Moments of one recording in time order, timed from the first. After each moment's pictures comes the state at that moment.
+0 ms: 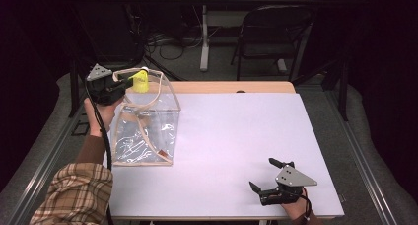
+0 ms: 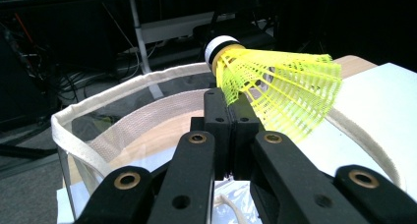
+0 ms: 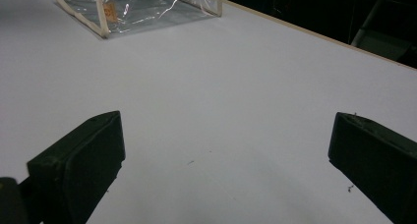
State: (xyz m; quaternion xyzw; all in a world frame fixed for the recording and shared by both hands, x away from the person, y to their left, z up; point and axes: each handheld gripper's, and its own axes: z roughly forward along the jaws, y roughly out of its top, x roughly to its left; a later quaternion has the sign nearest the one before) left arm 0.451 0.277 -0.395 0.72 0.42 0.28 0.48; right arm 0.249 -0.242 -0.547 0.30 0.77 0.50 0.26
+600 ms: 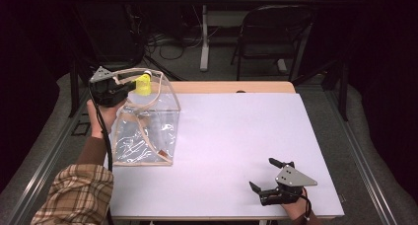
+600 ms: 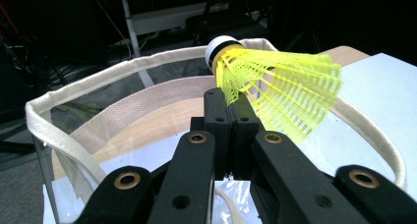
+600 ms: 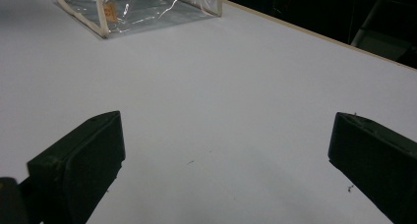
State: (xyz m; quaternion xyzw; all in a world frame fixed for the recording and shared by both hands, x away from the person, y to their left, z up) left arm 0.453 0.274 -0.403 0.73 0.42 0.26 0.47; right arm 0.249 -0.242 -0.547 0.30 0.77 0.50 0.26
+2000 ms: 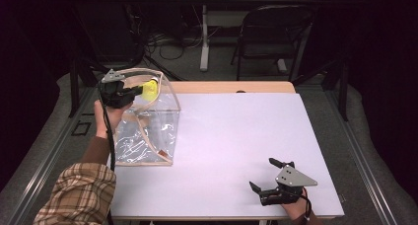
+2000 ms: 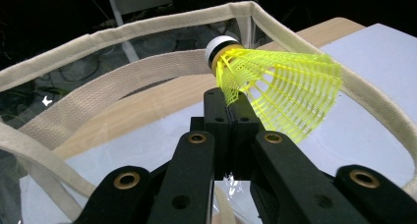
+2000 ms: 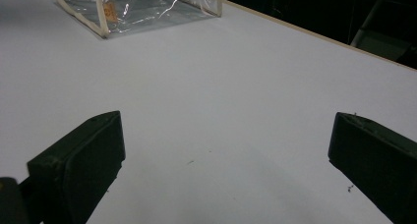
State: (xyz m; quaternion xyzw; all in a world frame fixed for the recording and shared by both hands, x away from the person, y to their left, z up) left arm 0.463 0.261 -0.416 0.76 0.41 0.24 0.44; right arm 0.249 -0.243 -0.547 0.30 0.77 0.50 0.26
